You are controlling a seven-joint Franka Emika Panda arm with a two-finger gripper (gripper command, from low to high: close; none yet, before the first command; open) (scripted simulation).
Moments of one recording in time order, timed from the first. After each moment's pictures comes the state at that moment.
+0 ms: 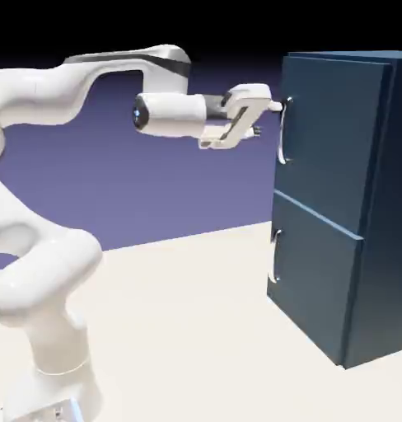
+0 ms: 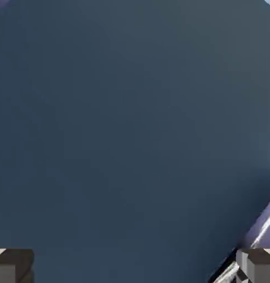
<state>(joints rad) -0.82 -0.88 0.92 -2.32 2.34 3.00 1.65</state>
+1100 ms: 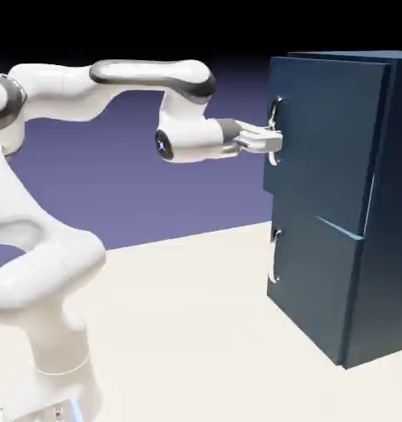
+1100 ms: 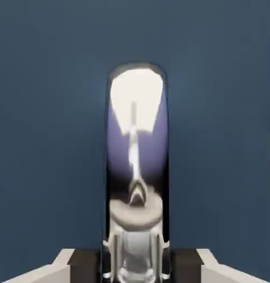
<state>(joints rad) -0.80 -0.69 0.94 -2.27 2.90 2.84 1.56</state>
